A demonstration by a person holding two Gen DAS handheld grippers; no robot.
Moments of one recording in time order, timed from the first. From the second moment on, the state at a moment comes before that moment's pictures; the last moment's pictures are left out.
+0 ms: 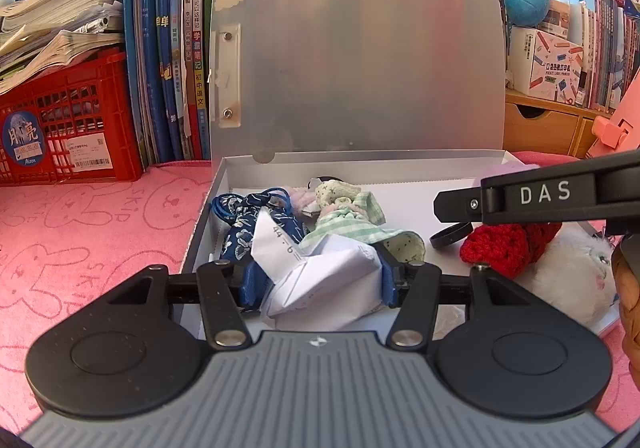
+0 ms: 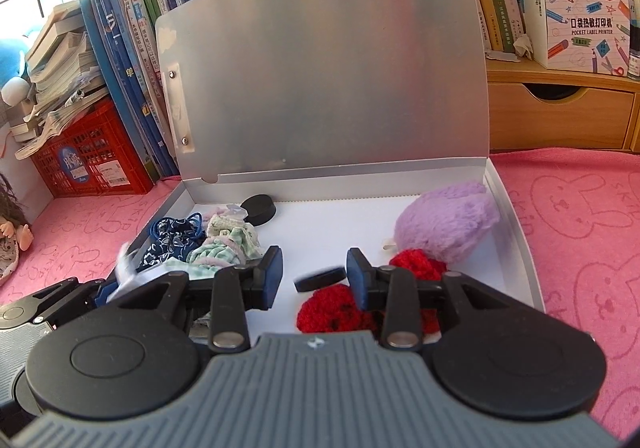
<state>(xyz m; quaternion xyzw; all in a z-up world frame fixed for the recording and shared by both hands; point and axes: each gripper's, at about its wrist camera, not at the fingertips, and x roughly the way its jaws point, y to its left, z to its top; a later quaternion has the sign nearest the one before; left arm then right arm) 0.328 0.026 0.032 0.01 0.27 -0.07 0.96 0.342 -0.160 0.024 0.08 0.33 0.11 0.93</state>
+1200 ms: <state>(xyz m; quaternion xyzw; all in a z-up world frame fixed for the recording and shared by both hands) 0.213 0.013 0.098 0.01 0.23 -0.08 0.97 0.210 -0.228 0.087 0.08 0.25 0.05 0.96</state>
